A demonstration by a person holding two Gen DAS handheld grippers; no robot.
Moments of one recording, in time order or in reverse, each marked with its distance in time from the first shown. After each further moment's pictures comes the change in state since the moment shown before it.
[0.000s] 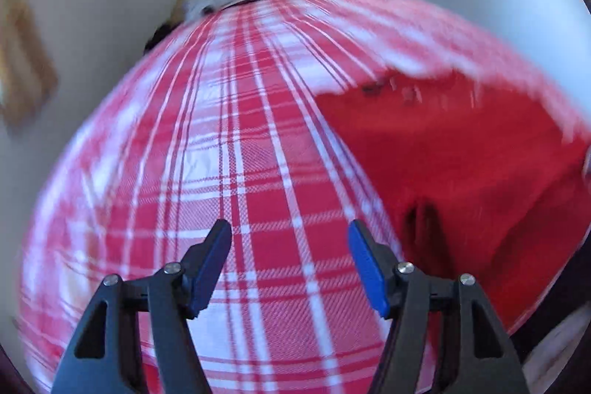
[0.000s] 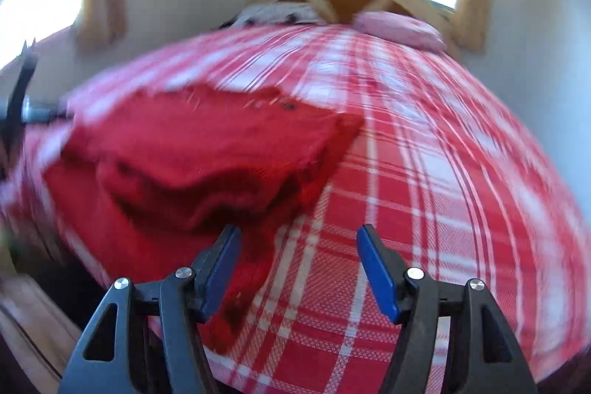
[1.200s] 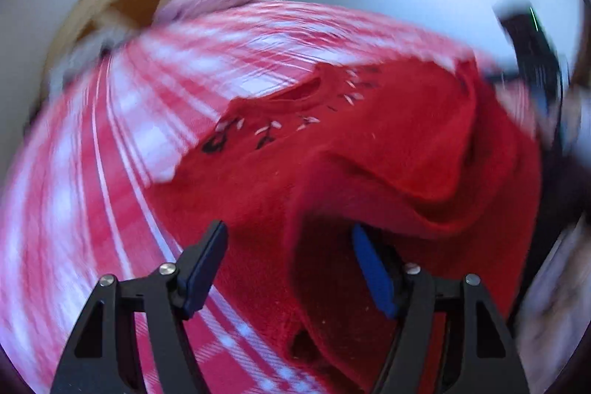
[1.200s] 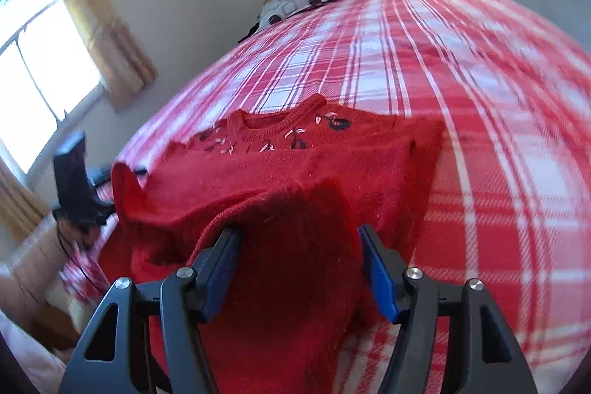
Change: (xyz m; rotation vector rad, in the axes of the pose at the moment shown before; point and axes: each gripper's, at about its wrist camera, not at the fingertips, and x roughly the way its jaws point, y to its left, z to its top) left arm 0.009 -0.065 0.045 0.383 -0.123 -0.398; right arm 0.073 -0.030 0.077 0.268 0.049 0.335
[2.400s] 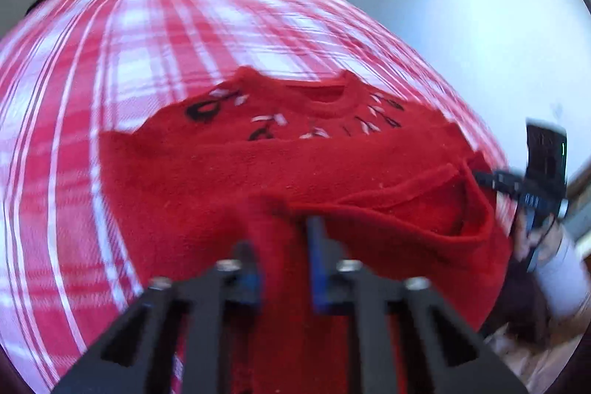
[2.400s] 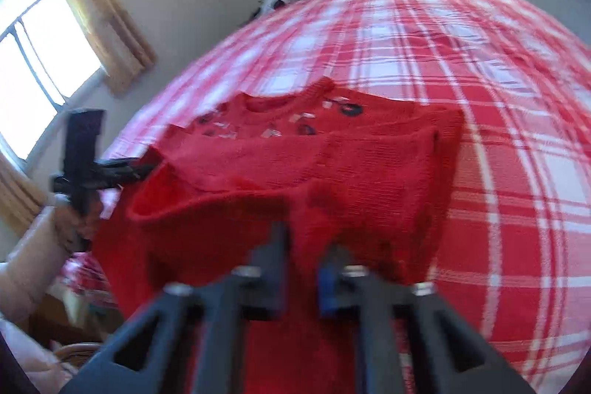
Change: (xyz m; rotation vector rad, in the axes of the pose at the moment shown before) left arm 0.039 0.040 0.009 -0.570 0.063 -0.213; right arm 0.020 0.005 -0.002 0.033 0.051 -0.008
